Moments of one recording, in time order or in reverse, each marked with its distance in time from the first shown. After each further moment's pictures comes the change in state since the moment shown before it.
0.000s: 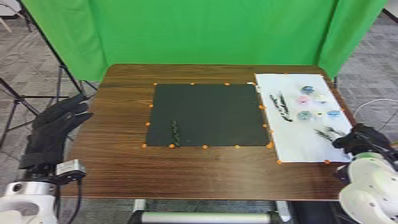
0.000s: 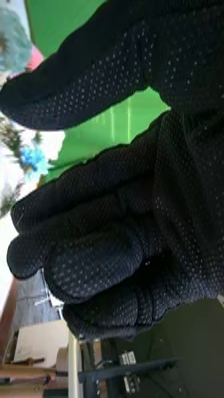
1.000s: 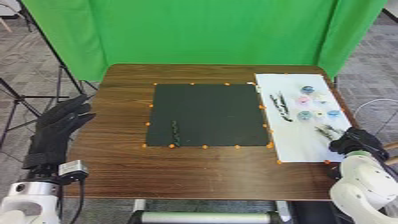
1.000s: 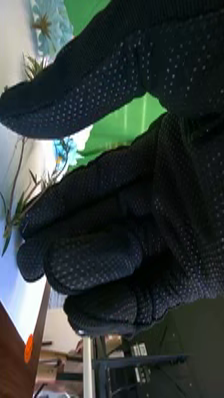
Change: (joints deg) left arm -0.9 0.0 1.2 0.0 0.1 0.0 0.1; right arm 5.7 -0.6 -5.2 5.4 0.0 -1.1 2.4
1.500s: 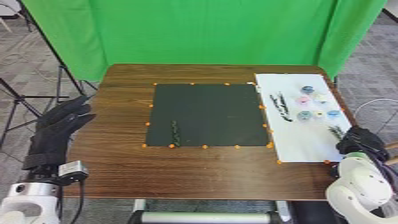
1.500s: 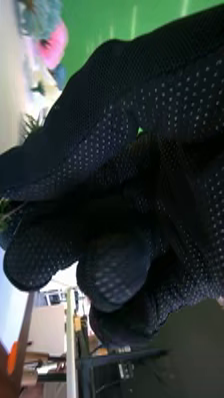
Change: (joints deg) left arm 0.4 0.0 -0.1 0.0 0.0 0.0 0.1; right arm 0.8 0.1 -2.4 2.6 -4.8 6.6 0.6
